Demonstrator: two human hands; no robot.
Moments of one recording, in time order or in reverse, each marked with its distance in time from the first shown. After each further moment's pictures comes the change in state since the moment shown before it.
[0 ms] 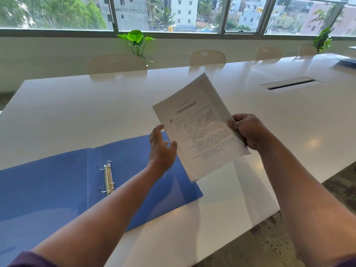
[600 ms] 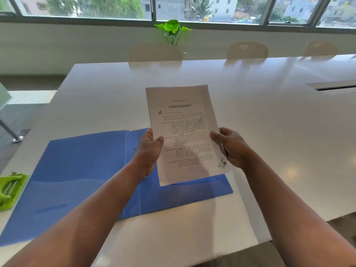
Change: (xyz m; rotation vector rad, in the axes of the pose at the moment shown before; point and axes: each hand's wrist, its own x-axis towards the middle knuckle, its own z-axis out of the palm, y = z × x) left_hand -0.034 -0.020 -0.113 -0.463 0.097 -0.288; right_hand -0.039 0.028 0.137 0.321 -0.436 0.124
